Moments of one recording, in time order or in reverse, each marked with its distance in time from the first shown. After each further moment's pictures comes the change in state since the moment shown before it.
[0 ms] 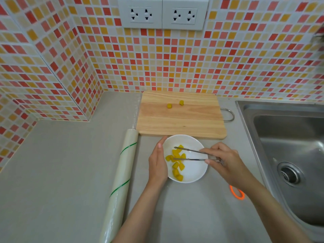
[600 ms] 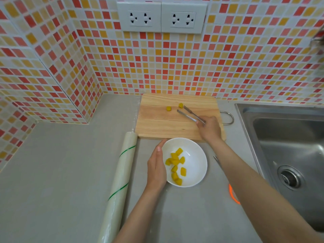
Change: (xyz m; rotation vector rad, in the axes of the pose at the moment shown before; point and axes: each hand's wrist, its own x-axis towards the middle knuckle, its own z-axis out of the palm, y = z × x) left_hand 0.000 -0.001 0.000 0.009 -0.005 0.021; right_hand 0.140 0.025 0.025 -0.073 0.242 0.363
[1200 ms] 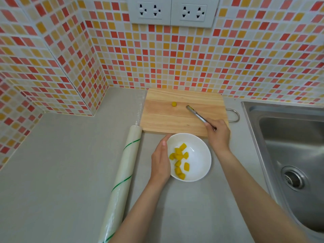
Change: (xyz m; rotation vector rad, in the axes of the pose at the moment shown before) left_hand 0.000 0.001 0.001 0.002 0.001 0.012; right_hand -0.037 0.013 0.002 0.199 0.195 -0.082
